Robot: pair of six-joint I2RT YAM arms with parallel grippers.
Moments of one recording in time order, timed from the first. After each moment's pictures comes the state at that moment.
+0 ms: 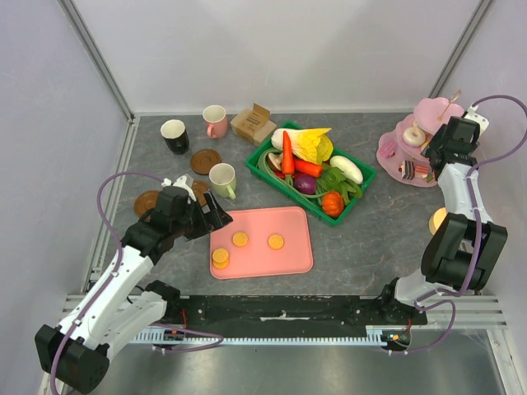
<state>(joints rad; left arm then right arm) -0.41 0.81 0.71 -0.63 0.10 -0.73 -0.35 1.53 1.21 -0.27 0.26 0.23</state>
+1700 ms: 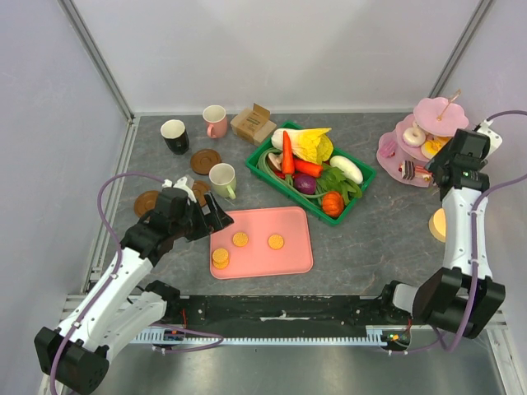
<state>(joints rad) -0.41 0.80 0.70 -0.63 0.13 -0.73 -0.34 1.25 1.16 -0.56 0.26 0.34</state>
